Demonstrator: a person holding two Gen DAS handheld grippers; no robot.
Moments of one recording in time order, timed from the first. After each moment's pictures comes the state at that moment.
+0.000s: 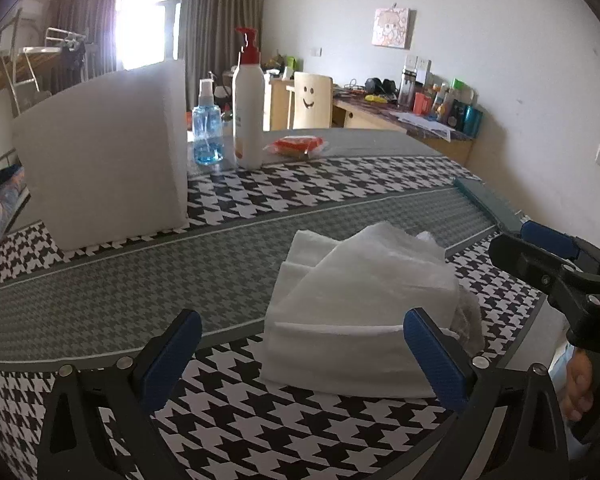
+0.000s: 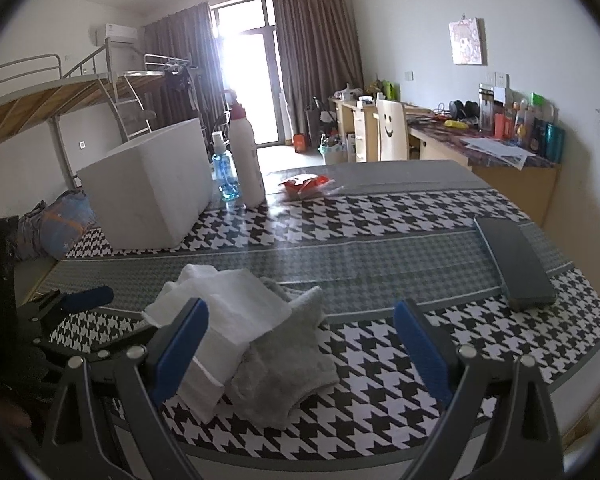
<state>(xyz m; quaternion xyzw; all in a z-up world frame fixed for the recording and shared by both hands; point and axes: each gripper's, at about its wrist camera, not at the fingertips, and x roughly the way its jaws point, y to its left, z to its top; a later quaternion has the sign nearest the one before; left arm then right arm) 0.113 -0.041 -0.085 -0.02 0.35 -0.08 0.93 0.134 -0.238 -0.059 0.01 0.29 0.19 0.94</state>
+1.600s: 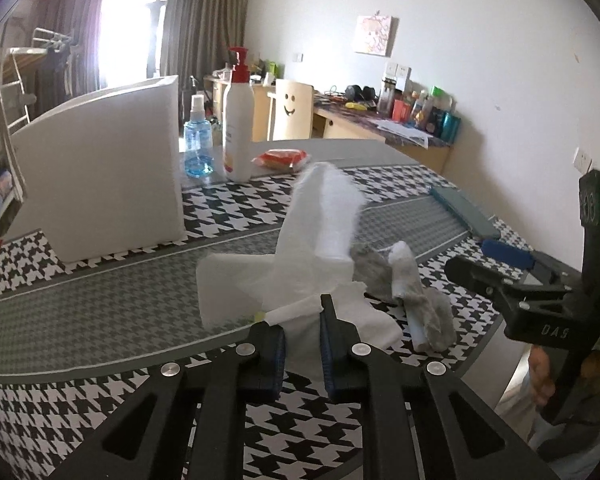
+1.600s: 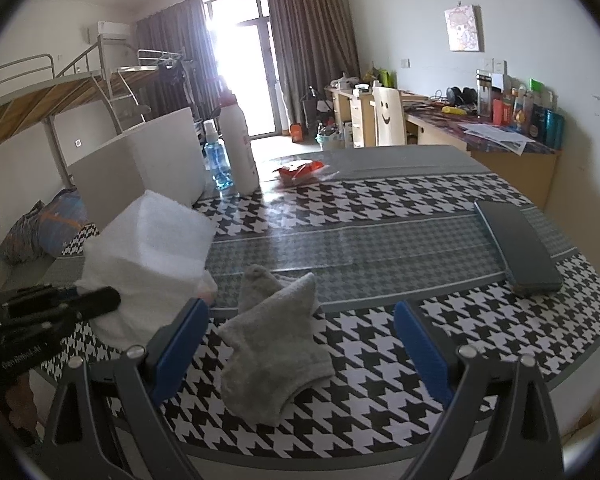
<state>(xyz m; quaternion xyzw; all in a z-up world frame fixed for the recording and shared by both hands) 0.098 -0.024 -0.062 -0.03 0.34 -0.12 0.93 0.139 -0.239 -0.068 0.01 0.31 0.19 0.93</state>
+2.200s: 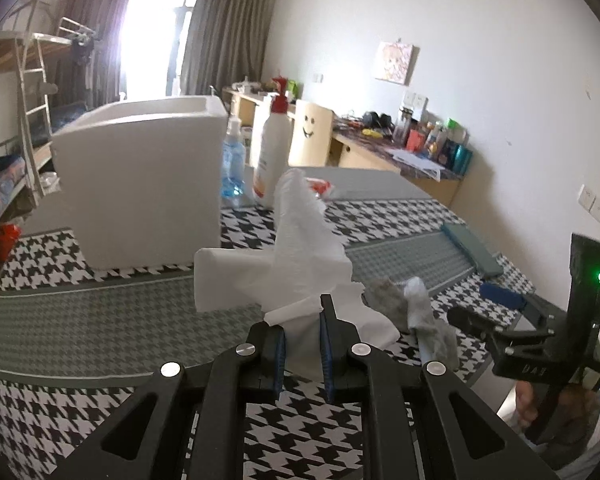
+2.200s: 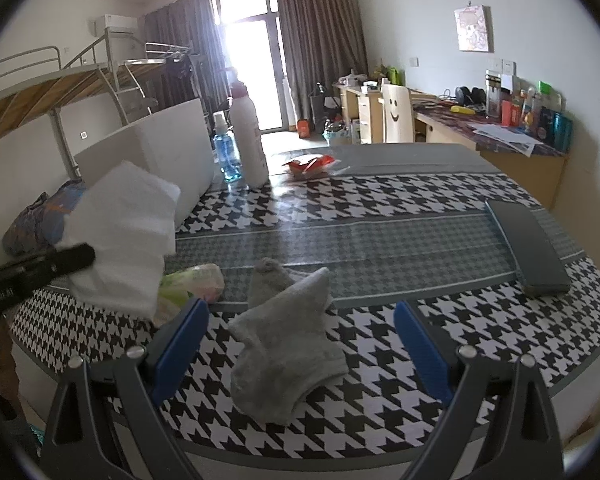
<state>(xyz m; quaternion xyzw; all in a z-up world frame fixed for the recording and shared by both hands) 0.089 0.009 -0.039 -0.07 0.31 -0.09 0.94 0.138 -0.228 -0.072 0.01 0.32 0.20 0.93</state>
